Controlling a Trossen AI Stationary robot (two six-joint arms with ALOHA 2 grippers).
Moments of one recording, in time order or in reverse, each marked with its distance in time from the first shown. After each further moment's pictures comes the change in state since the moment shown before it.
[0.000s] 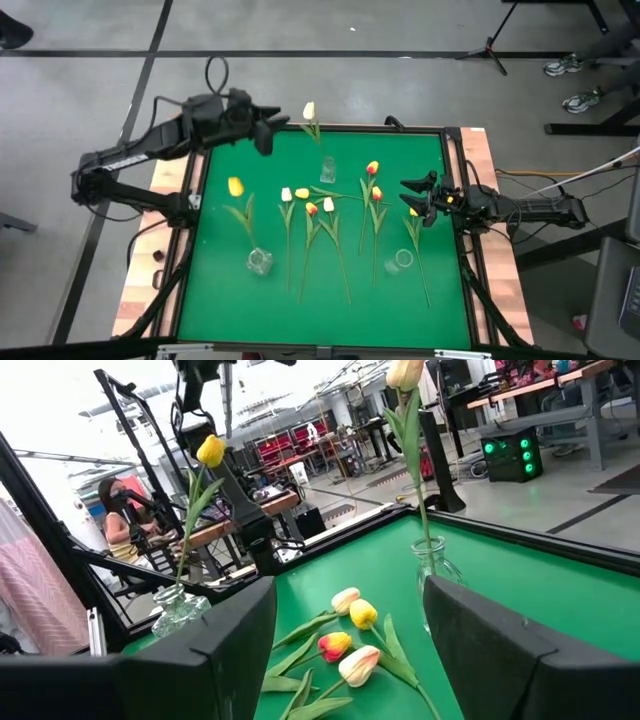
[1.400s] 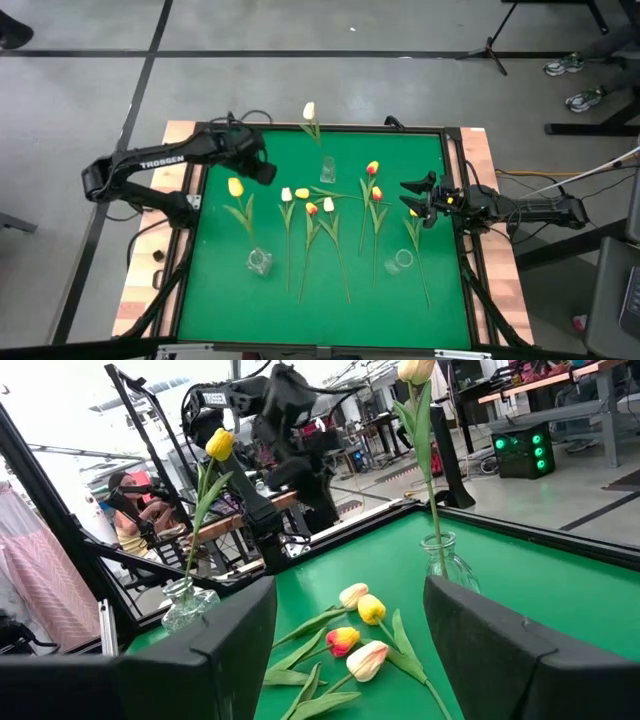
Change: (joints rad) left arm 0.110 0.119 -0.351 -0.465 0.207 -0.293; right arm 0.000 0.000 0.000 -0.004 -0.027 0.000
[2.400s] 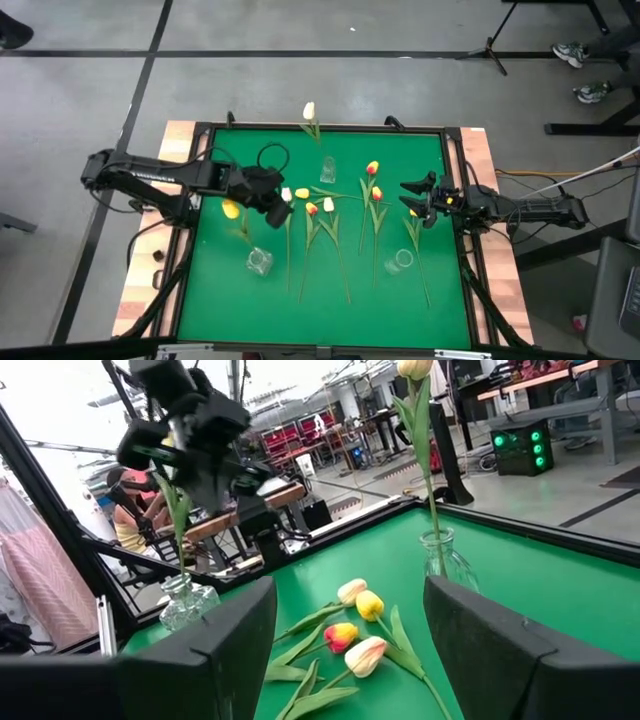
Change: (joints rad) left arm -0.508 -0.005 0.116 0.284 -0.004 -0.208; right arm 0.000 0.000 0.000 -0.013 0.000 0.000
